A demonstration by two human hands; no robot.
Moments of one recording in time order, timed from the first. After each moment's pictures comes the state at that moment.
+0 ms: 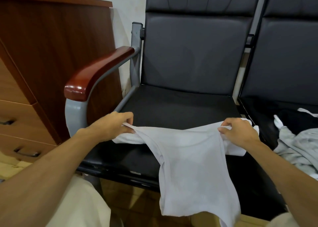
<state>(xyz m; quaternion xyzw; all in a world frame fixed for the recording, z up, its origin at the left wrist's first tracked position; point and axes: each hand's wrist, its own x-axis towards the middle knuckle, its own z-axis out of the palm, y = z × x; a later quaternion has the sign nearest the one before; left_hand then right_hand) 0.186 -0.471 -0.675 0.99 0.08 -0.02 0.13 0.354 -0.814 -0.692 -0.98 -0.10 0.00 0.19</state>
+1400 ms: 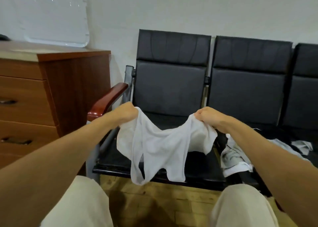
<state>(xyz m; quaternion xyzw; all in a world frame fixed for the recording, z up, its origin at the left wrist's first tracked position) 0.105 -0.572 -0.508 0.91 0.22 0.09 0.33 0.206 -0.820 -0.504 -0.92 -0.16 0.12 0.33</state>
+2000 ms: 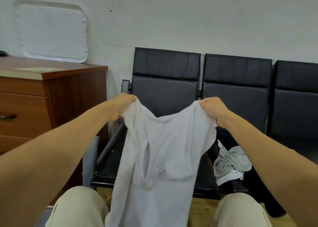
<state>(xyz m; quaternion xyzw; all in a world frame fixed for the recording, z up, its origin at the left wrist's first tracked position) 0.102 -0.563 -0.445 0.79 0.18 0.14 0.56 0.205 -0.838 -0.448 -0.85 -0.12 -0.05 0.51</state>
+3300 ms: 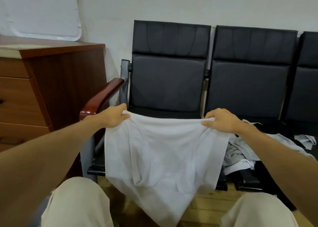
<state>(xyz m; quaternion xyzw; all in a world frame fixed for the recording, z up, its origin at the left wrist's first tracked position) 0.140 -0.517 -0.545 0.97 0.13 0.01 0.22 0.268 -0.872 -0.539 -0.95 -0.25 0.02 0.18</state>
